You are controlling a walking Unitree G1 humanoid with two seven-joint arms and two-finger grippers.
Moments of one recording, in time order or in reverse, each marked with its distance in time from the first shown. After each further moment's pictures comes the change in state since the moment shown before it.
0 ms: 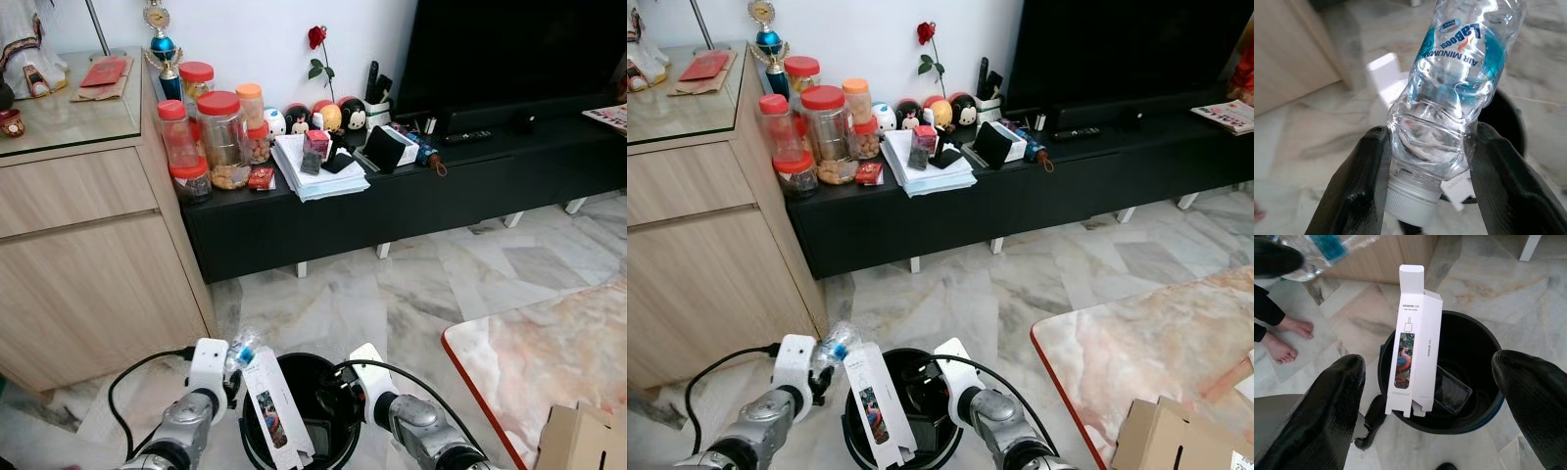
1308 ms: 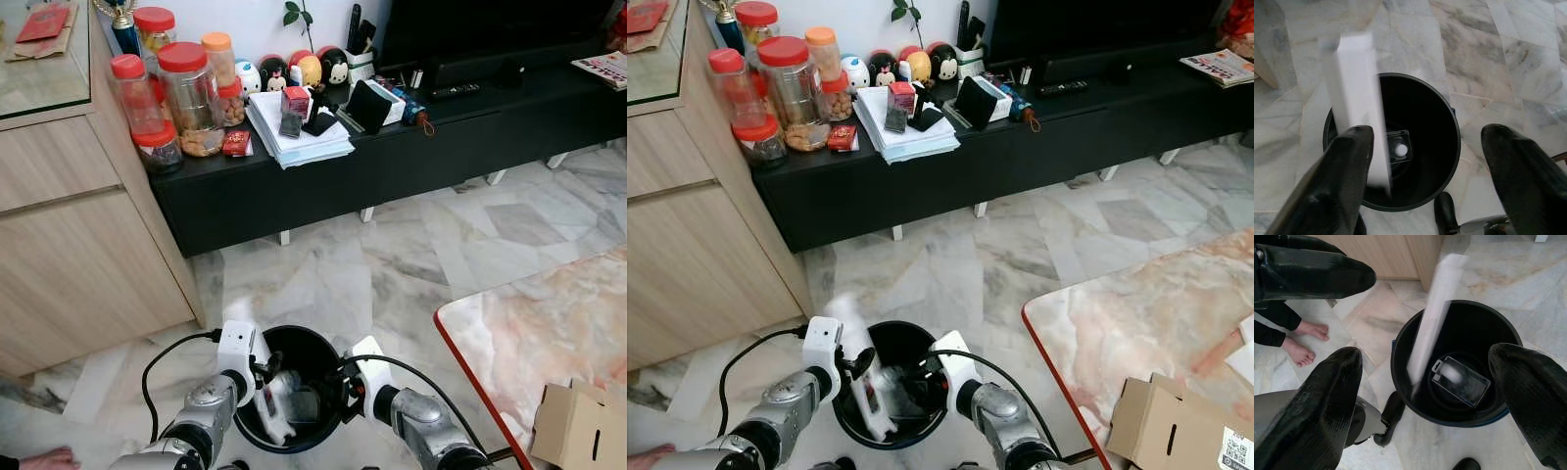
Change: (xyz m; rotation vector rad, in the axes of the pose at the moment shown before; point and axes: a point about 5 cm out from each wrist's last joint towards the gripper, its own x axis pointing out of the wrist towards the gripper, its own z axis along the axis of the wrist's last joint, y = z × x) left arm 0.007 -0.025 0.023 -0.091 -0.083 -0.151; right arm -0.002 0.002 0.009 0.017 -0.111 0.078
